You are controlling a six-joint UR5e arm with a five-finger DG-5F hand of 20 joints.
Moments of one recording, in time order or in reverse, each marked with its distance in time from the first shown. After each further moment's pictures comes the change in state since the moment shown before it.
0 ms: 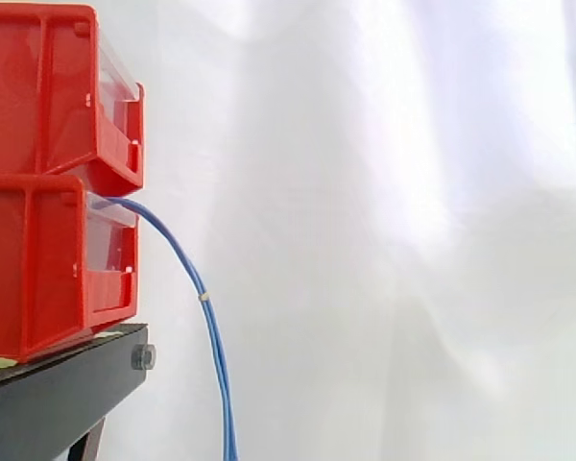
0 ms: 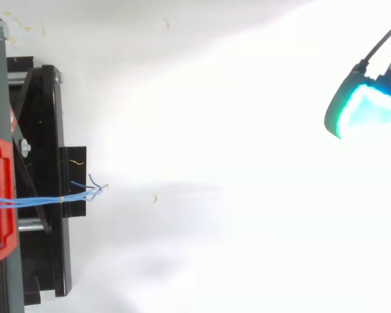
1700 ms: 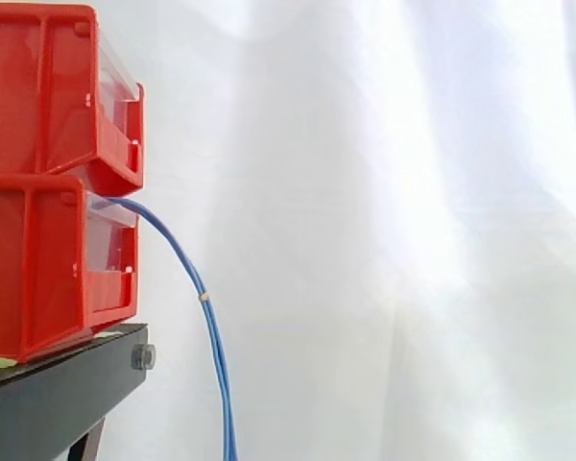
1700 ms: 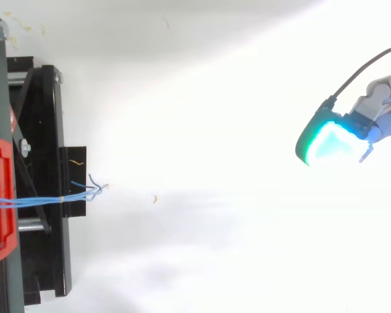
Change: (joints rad) arm 0.091 -0.002 -0.194 0.307 0.133 -0.041
